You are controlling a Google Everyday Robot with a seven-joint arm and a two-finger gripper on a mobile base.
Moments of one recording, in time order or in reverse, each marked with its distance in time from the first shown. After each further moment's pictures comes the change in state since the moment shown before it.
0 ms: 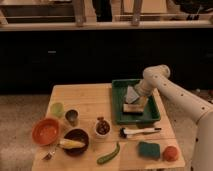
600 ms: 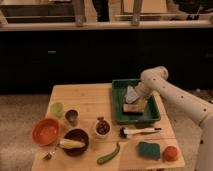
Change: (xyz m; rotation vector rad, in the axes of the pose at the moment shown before) arm -0.010 0.019 0.002 -0.008 0.036 0.041
